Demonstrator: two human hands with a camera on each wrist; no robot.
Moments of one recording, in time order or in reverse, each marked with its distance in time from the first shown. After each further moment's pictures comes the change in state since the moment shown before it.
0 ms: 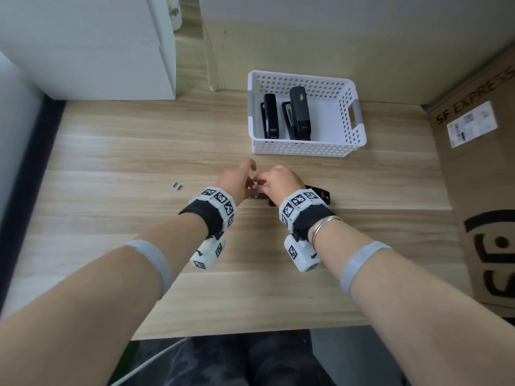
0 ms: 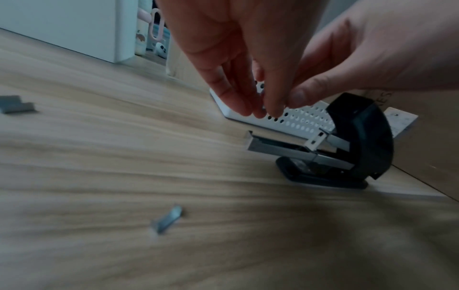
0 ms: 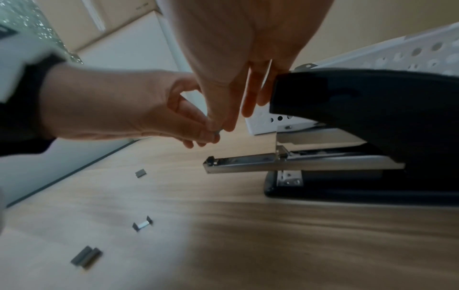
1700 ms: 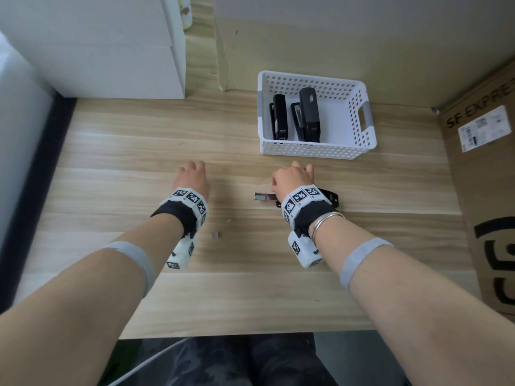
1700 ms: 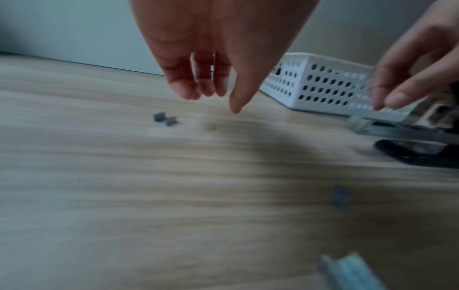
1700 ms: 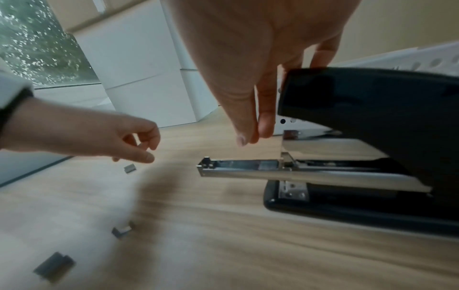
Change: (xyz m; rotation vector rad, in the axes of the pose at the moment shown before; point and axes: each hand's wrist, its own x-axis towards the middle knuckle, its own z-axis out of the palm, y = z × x) left_hand -0.003 -0.080 -0.027 0.477 0.105 -0.329; right_hand 0.019 0.000 0.012 -0.353 0.076 0.098
